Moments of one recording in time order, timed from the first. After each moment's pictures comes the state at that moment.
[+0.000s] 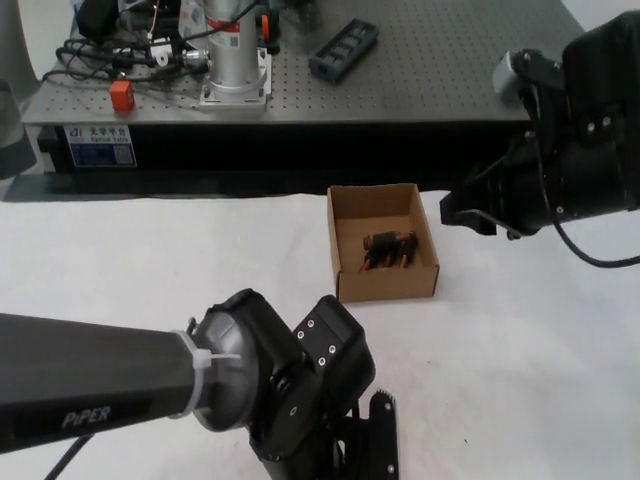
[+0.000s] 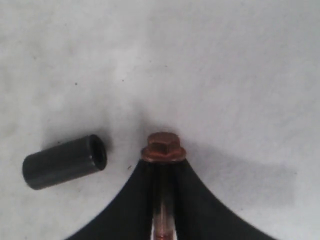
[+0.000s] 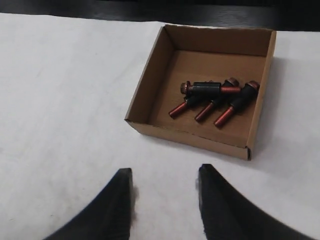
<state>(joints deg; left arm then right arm) -50.4 98.7 -53.8 36.9 7.1 45.0 4.0 79.5 -56.0 27.1 -18.3 0.0</state>
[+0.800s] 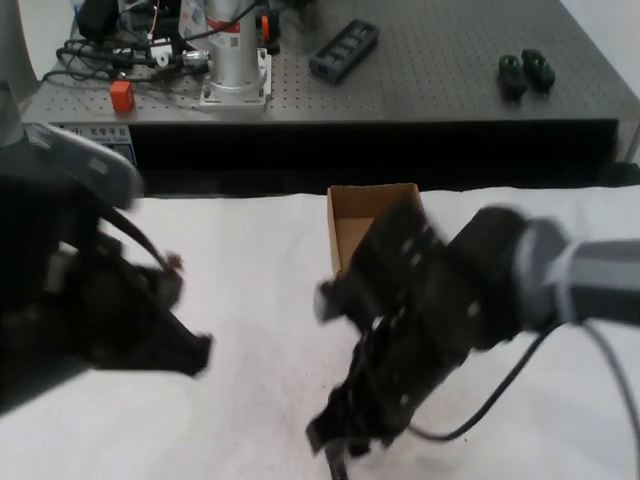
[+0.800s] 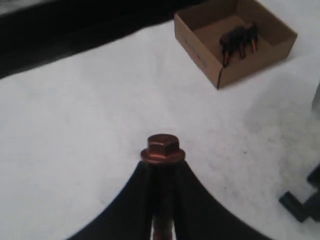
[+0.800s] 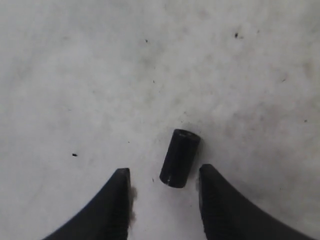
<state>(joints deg) -30.5 48.2 -38.4 29.7 -6.5 -1.5 33.7 96.1 -56.0 36.5 -11.9 10.7</state>
